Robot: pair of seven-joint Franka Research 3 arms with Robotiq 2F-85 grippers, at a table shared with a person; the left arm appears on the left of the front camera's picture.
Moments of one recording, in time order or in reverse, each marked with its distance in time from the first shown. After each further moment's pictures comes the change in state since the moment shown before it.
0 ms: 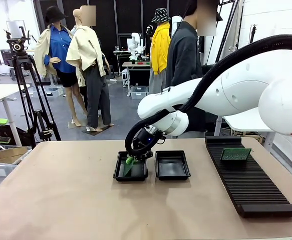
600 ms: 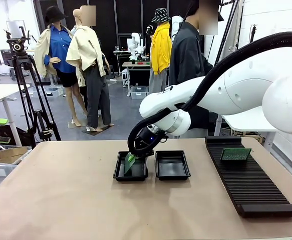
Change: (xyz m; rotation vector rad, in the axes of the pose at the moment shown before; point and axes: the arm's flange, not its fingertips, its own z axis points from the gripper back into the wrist) left arm 0.000 0.000 0.000 0.000 0.000 0.000; right arm 0.002 -0.005 0.008 0.024 -0.040 0.058
